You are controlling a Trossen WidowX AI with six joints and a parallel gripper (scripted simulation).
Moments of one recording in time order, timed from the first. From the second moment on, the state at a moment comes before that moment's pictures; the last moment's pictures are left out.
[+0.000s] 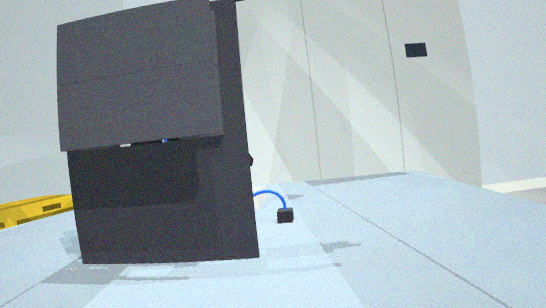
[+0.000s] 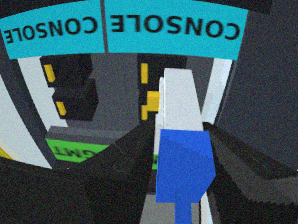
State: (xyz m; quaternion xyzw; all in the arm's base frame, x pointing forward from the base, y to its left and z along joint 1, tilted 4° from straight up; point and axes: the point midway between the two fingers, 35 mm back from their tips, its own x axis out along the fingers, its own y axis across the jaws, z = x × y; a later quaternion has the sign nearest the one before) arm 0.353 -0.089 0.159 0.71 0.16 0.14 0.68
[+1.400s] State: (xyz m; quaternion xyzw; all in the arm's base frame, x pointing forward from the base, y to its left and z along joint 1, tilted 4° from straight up) arm 0.372 -0.081 0.160 0.70 0.16 0.15 0.68
